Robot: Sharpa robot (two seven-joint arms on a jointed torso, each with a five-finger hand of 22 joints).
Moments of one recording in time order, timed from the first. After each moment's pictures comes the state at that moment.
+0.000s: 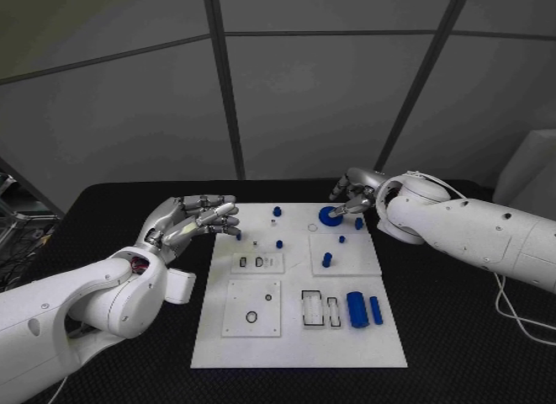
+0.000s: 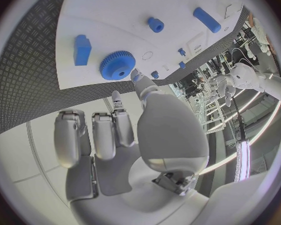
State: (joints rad) left arm 1.09 -0.96 0.11 1.70 -0.18 -0.39 0.42; left_hand 1.40 0.09 -0.26 -0.01 0.10 0.90 0.19 0.08 0.14 1.03 0.15 0.07 0.10 1.00 0.12 0.23 0.31 0.19 0.92 0.22 0.48 0.20; right arm 1.31 -0.66 0.04 1.15 -1.38 -0.19 -0.21; right_hand 1.25 -0.15 0.19 0.01 0.15 0.95 0.12 0.07 0.09 1.46 0.03 1.42 1.31 1.46 -0.04 1.50 1.31 0.04 1.46 0.07 1.52 1.31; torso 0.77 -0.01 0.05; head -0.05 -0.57
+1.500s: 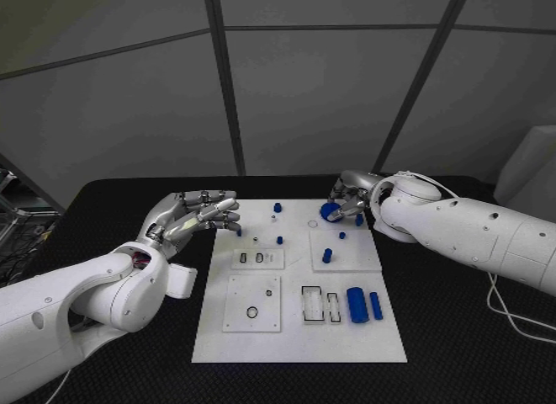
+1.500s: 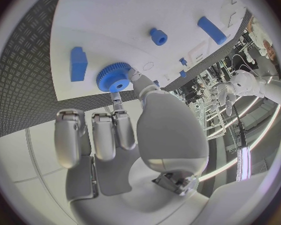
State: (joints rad) left arm 1.09 -0.96 0.11 1.70 -0.18 -0.39 0.42; left_hand 1.40 0.09 -0.27 -0.02 0.10 0.90 0.19 0.08 0.14 1.03 0.15 0.07 0.10 1.00 0.12 0.23 0.31 0.19 0.92 0.22 0.48 0.20; right arm 1.30 -0.62 0.04 1.11 -1.42 -0.14 -0.21; right_hand 1.30 -0.10 0.28 -0.06 0.17 1.05 0.12 0.09 0.09 1.46 0.02 1.44 1.31 1.47 -0.05 1.51 1.31 0.04 1.47 0.07 1.53 1.31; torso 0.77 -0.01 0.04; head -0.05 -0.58
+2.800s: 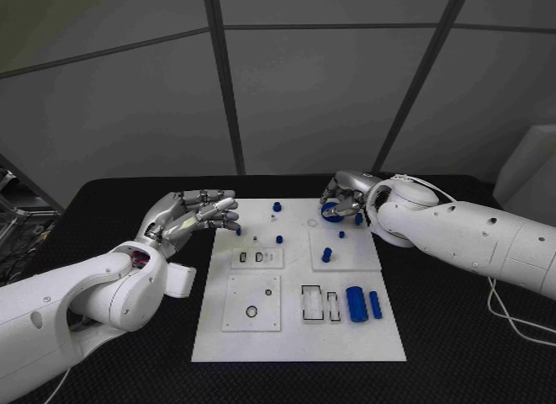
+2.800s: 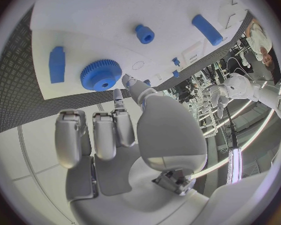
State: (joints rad) left arm 1.09 -0.96 0.11 1.69 -0.18 -0.39 0.42; left_hand 1.41 0.10 -0.27 -0.02 0.10 0.90 0.19 0.08 0.14 1.03 0.15 0.07 0.10 1.00 0.12 0.23 0.31 0.19 0.92 0.22 0.48 0.20; right arm 1.29 -0.63 0.03 1.15 -1.45 -0.21 -0.17; right_hand 1.22 -0.11 0.38 -0.11 0.15 1.00 0.12 0.06 0.12 1.47 0.03 1.41 1.31 1.47 -0.04 1.50 1.31 0.04 1.47 0.06 1.53 1.31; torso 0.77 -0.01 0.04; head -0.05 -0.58
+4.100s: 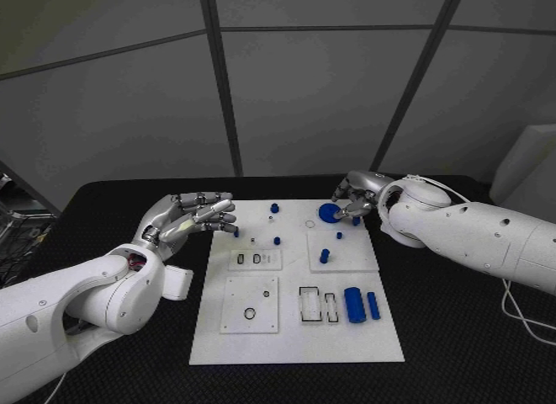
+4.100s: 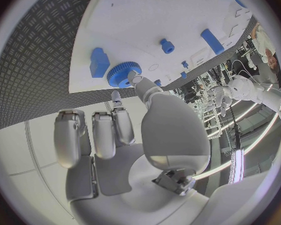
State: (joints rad) left arm 1.09 -0.96 0.11 1.69 -0.18 -0.39 0.41; left_hand 1.40 0.10 -0.27 -0.02 0.10 0.90 0.19 0.08 0.14 1.02 0.15 0.07 0.10 1.00 0.12 0.23 0.31 0.19 0.92 0.22 0.48 0.20; right arm 1.29 -0.68 0.03 1.16 -1.46 -0.21 -0.19; right_hand 1.17 -0.17 0.36 -0.09 0.15 0.95 0.13 0.06 0.12 1.46 0.04 1.37 1.31 1.47 -0.04 1.49 1.31 0.04 1.47 0.07 1.51 1.31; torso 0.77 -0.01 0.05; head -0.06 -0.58
